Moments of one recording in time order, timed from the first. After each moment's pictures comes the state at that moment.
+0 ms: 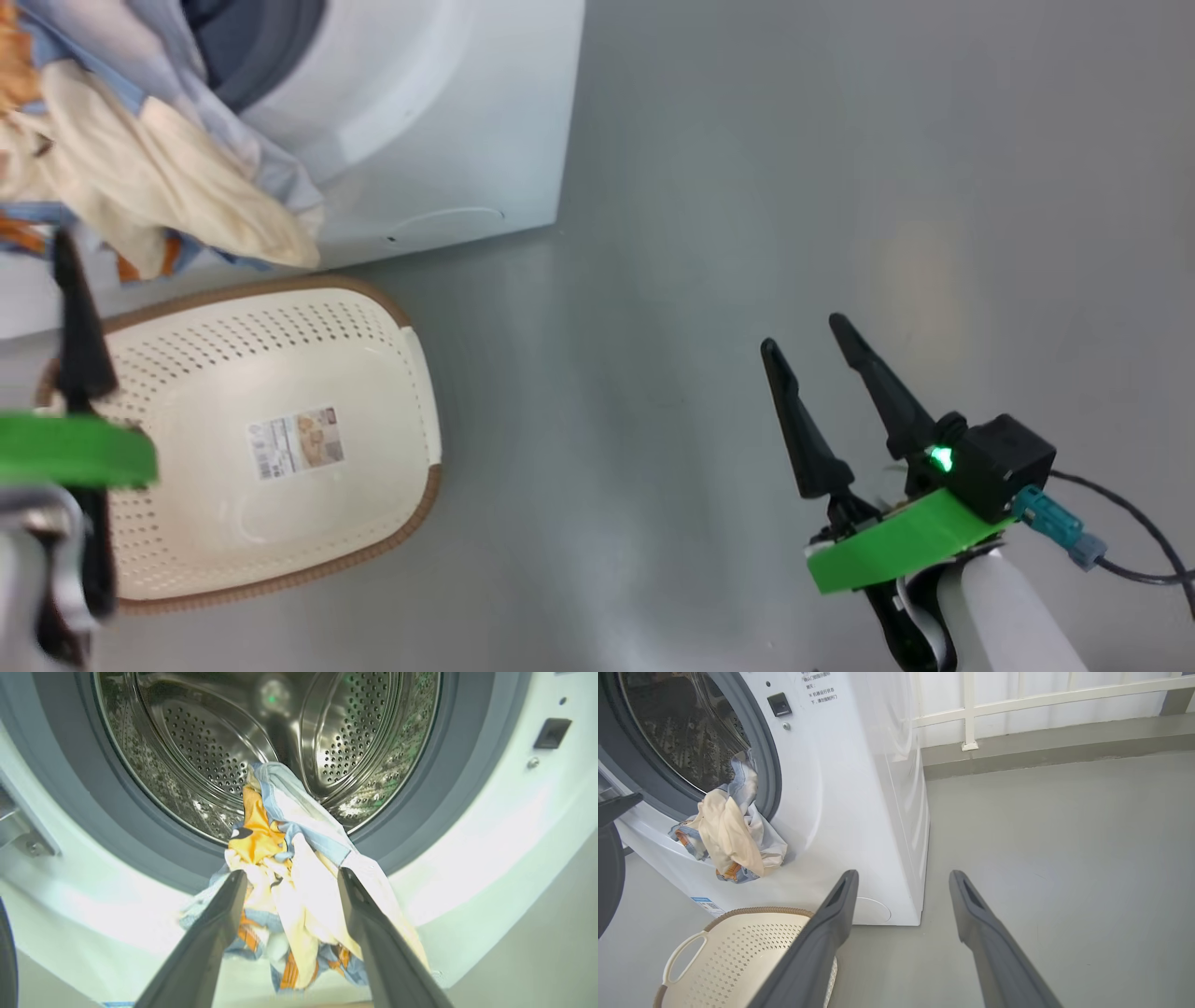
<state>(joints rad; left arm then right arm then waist) -0.42 0.48 -0.21 0.11 -0.53 0.24 -0.16 -0.25 -0.05 0.19 0.09 0.26 0.13 -0.25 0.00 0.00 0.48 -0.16</state>
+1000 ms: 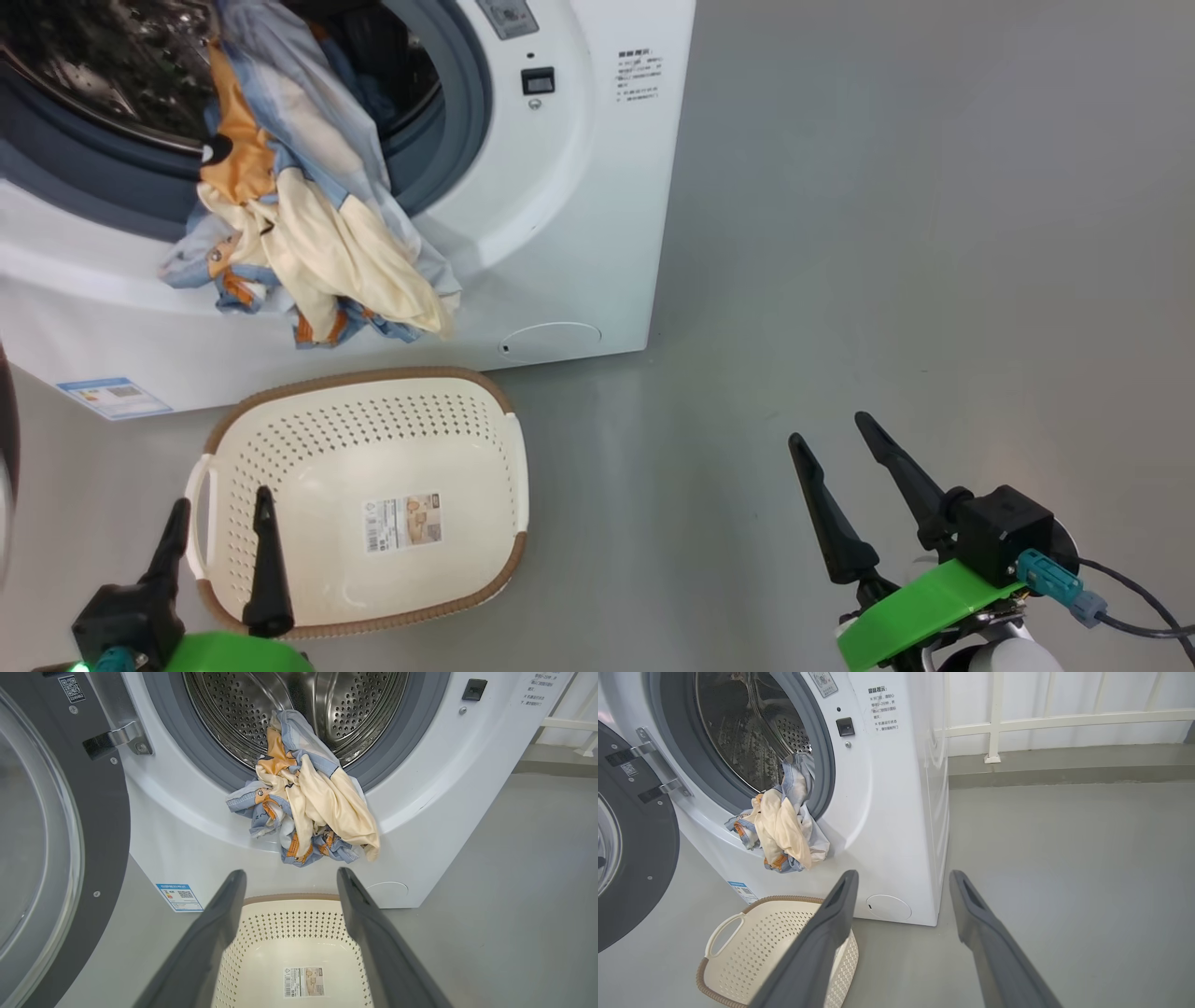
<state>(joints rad) -0.02 0.37 -0.35 -0.01 -0.53 0.35 -0.16 -0.08 -0.05 0.13 0.04 0.20 0.13 -0.14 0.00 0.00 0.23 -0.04</state>
